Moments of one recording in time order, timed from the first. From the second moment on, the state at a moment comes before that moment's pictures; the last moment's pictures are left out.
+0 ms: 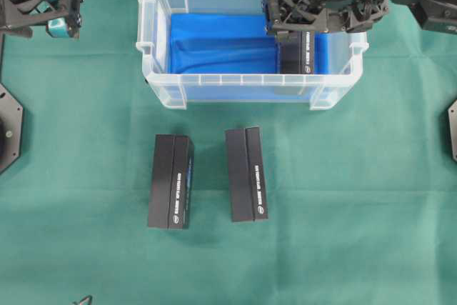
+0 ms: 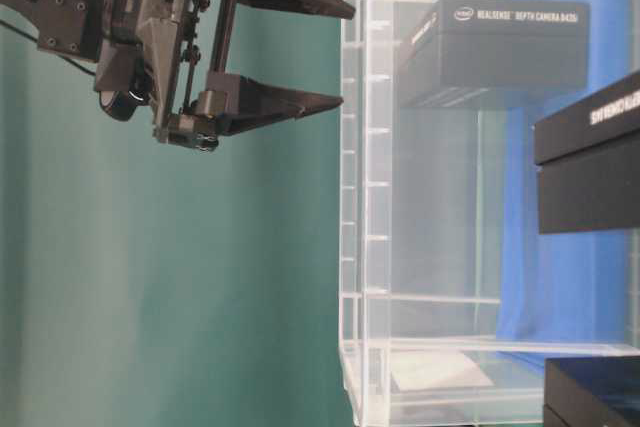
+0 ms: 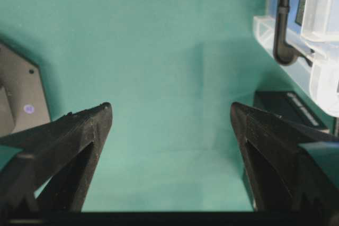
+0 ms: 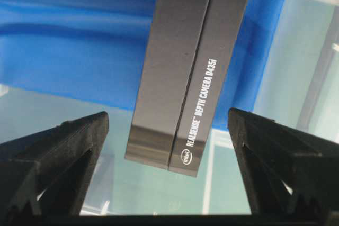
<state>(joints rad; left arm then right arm) 0.37 -0.48 0.42 0.08 1.43 -1.19 -0.26 -0.04 0.18 -0.17 1.14 1.36</state>
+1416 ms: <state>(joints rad) 0.37 -0.48 0.42 0.08 1.43 -1.18 -0.28 -0.03 0.17 -0.18 1.12 1.36</state>
